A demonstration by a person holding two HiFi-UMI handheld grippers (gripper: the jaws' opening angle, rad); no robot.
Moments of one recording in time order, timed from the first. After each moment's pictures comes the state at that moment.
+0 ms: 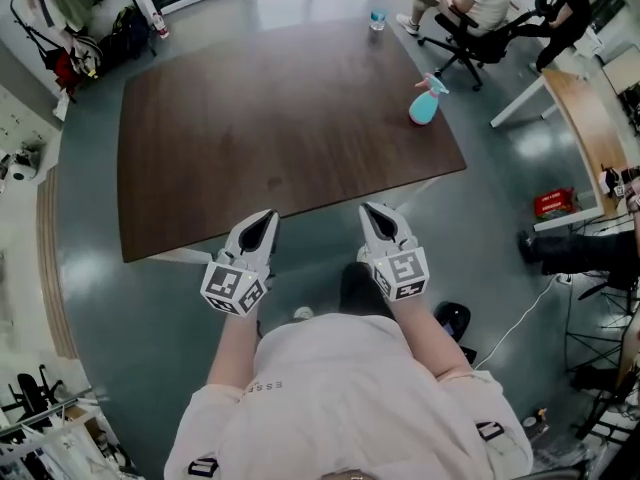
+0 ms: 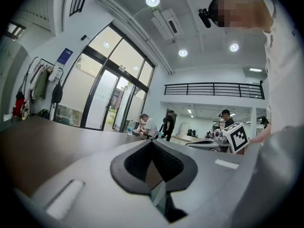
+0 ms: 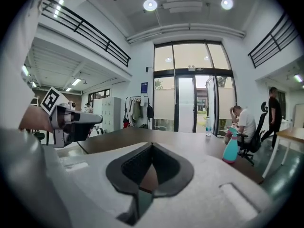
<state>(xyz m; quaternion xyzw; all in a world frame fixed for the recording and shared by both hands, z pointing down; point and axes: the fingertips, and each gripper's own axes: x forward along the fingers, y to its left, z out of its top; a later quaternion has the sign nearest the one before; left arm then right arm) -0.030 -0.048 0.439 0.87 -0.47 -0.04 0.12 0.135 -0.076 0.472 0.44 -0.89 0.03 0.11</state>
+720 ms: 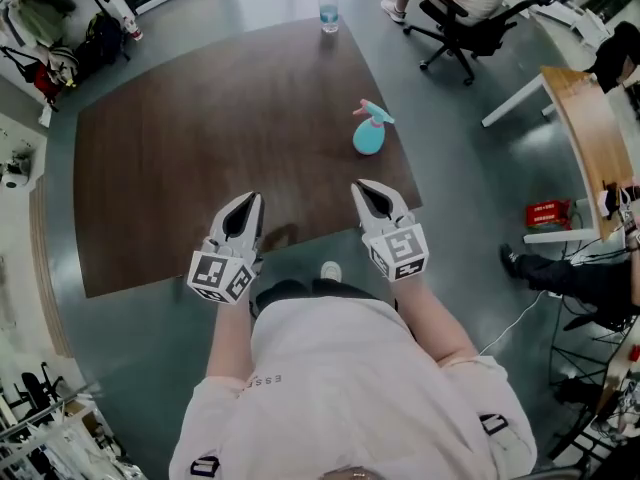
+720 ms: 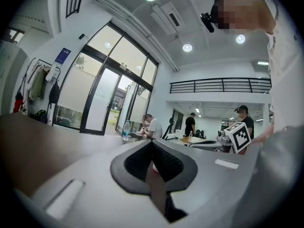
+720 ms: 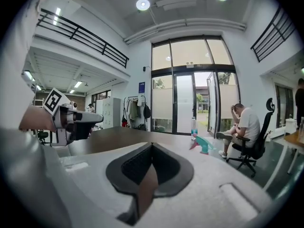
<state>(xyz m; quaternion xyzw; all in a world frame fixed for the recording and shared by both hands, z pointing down) 0.132 -0.235 0.434 0.85 -0.51 -0.04 0.12 0.306 -0.269 0.470 0.41 -0.90 0.04 0.11</state>
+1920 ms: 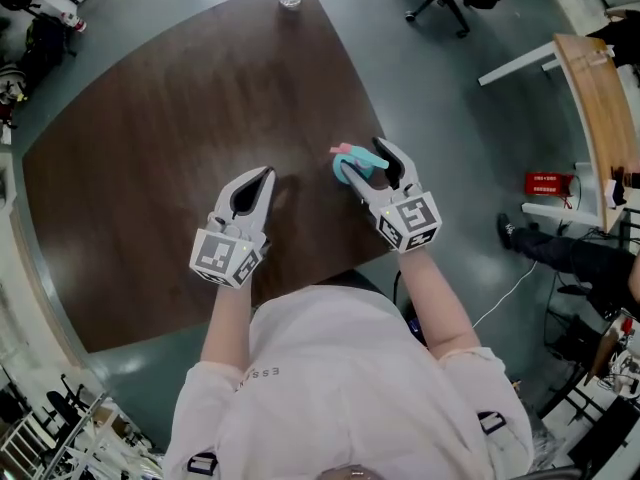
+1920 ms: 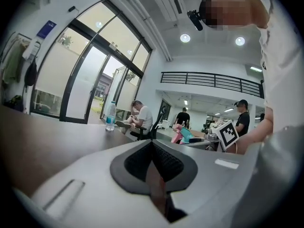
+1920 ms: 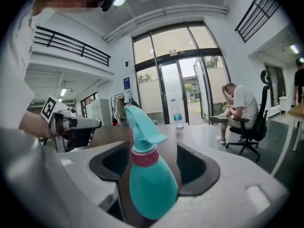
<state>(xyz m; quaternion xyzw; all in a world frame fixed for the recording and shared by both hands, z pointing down) 0.222 -0.419 0.511 0.90 -0.42 0.00 0.16 0.371 -0.449 0.556 0.44 -0.88 0.13 0.10</state>
